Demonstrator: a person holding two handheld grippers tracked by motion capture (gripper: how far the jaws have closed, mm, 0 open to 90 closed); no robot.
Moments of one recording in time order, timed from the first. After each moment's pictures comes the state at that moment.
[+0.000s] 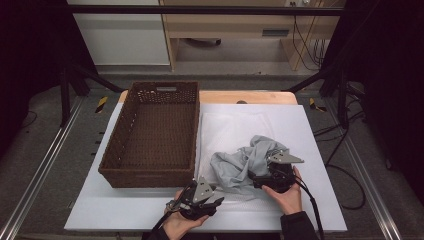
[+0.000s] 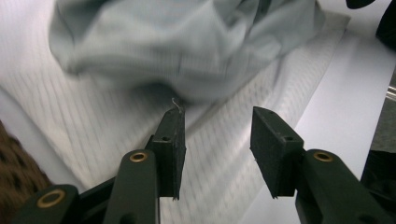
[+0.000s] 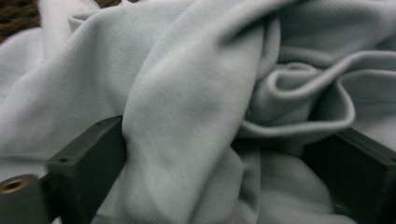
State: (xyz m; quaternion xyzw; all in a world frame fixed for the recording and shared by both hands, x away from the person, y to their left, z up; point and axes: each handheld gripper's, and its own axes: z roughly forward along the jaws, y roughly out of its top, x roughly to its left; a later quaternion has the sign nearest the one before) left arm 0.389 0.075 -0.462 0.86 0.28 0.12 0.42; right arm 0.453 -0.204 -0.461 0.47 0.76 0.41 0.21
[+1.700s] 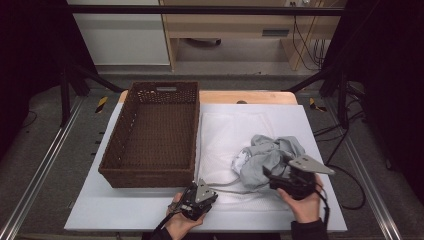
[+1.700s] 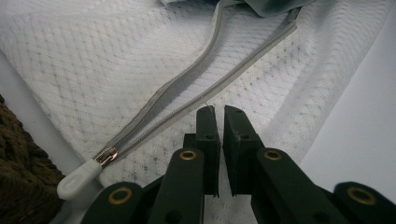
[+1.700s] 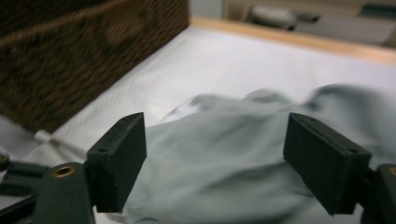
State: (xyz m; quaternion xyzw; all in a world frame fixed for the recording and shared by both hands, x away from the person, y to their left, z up) left arm 0.394 0.071 -0.484 0.87 0.29 0.15 0.38; right arm 0.408 -0.220 -0.407 0.45 0.72 0.45 0.26
